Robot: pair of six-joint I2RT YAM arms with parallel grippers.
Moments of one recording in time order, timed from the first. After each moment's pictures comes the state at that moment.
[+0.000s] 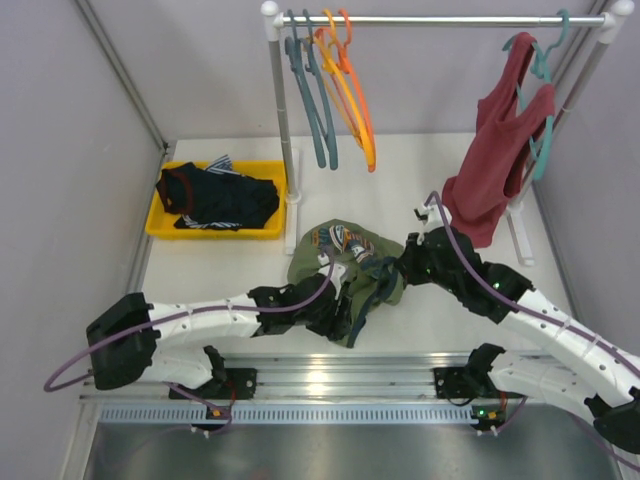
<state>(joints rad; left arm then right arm) -1.11 1.27 0.67 -0.23 -0.04 -0.65 0.79 0.87 0.84 -0.57 0.22 0.51</state>
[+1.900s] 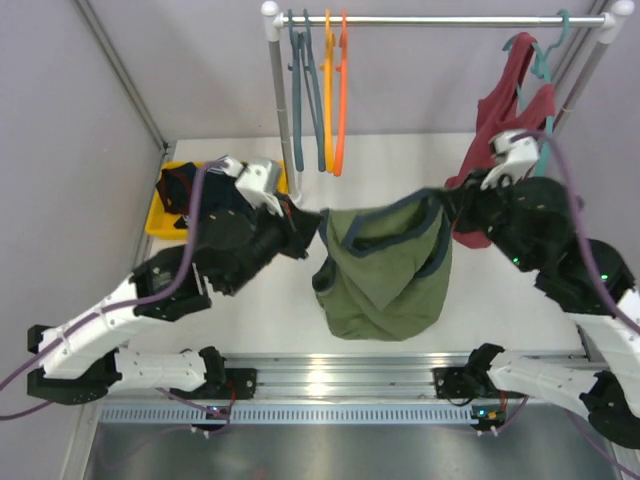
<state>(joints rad) -1.21 1.09 1.61 -0.59 -0.55 -0.45 0.77 0.97 1.64 -0.82 0.40 0.30</state>
